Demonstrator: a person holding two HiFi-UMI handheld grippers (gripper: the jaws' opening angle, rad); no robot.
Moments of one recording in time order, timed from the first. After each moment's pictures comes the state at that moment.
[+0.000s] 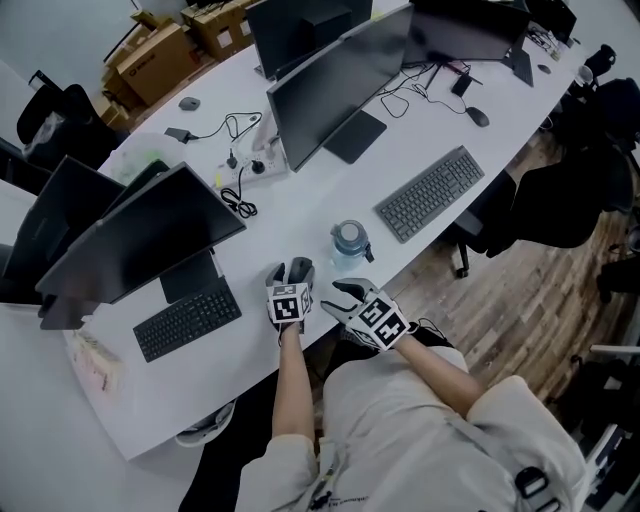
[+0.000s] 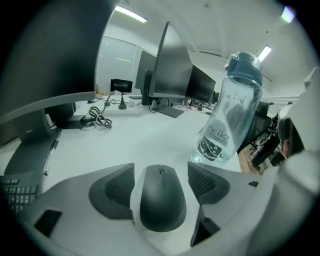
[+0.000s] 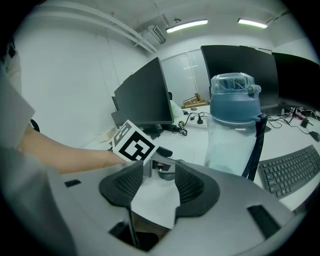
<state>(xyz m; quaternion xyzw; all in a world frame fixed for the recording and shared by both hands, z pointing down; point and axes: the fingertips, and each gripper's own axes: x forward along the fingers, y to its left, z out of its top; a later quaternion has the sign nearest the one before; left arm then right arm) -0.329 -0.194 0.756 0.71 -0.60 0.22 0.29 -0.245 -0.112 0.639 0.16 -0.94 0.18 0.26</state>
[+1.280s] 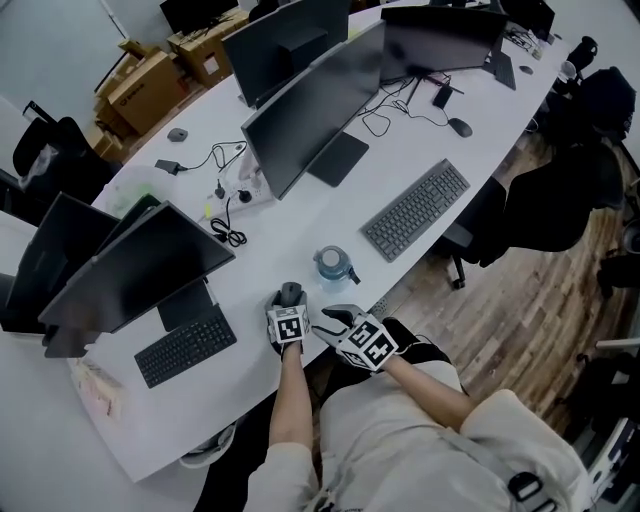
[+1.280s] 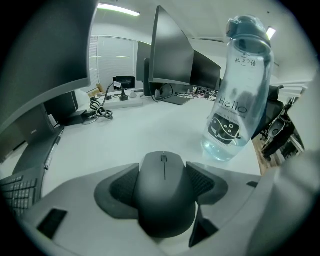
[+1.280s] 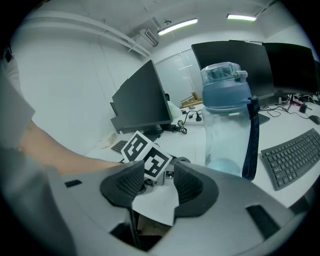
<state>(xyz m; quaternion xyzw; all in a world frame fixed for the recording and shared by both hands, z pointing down) -0.326 -0.195 0.799 0.68 -0.62 0.28 0.28 -0.238 -0.107 0.645 0.16 -0.93 0.22 0.23</state>
